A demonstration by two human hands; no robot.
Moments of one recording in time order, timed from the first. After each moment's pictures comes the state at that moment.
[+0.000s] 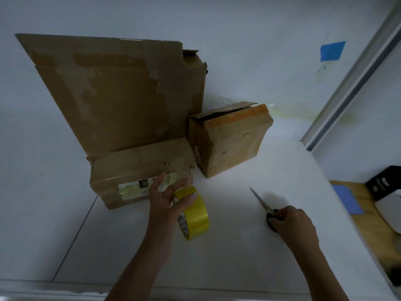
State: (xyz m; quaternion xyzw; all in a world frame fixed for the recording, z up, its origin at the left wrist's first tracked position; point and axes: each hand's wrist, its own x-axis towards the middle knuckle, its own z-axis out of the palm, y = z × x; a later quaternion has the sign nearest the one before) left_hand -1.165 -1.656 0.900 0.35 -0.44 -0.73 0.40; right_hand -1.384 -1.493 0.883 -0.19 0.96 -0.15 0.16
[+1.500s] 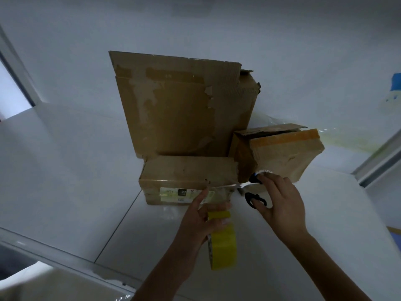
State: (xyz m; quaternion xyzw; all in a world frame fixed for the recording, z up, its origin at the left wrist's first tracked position) left_hand -1.151 -1.664 0.893 0.33 -0.39 -0.80 0.33; right_hand -1.365 -1.609 0.899 -0.63 0.69 -0.27 -0.22
